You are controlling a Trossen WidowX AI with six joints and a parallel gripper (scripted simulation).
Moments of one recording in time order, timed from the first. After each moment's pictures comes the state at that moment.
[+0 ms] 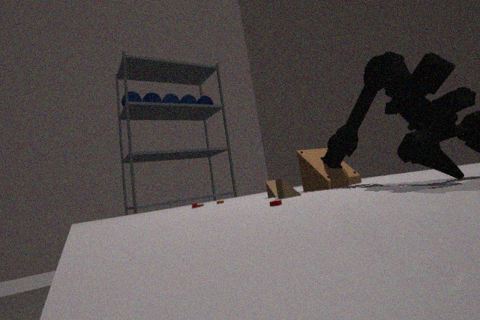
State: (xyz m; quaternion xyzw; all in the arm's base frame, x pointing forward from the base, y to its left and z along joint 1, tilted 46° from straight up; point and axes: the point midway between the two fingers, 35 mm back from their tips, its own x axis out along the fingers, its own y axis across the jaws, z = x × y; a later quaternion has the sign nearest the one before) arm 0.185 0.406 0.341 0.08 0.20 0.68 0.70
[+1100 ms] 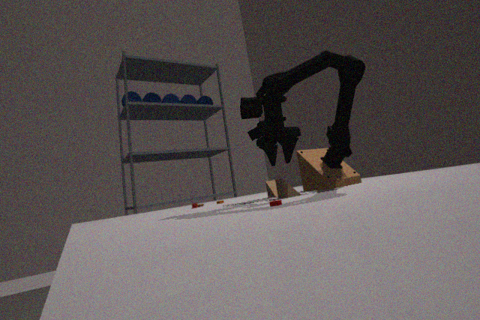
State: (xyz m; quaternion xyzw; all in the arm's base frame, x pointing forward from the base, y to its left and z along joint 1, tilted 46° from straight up) arm 0.281 0.030 0.065 0.27 0.69 0.24 0.63
